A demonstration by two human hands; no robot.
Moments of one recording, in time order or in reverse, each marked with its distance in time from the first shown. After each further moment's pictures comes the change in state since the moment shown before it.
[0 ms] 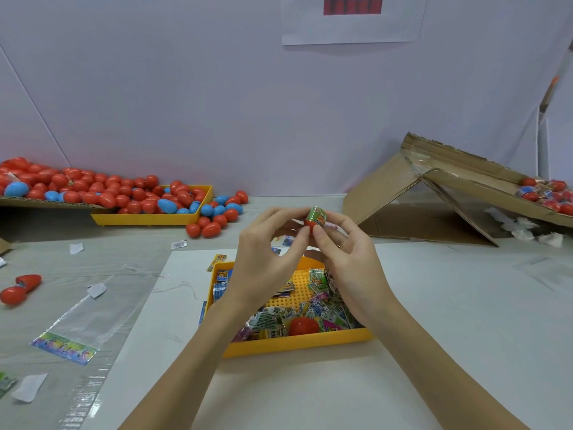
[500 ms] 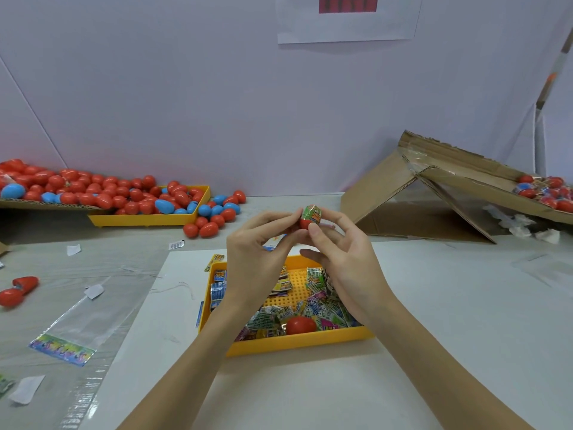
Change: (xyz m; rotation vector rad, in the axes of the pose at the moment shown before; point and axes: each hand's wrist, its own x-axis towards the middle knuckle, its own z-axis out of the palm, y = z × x) left_hand -0.005 -0.008 0.003 -0.069 0.096 -0.051; right_hand -0.001 -0.002 0.000 0.031 -0.035 -0.009
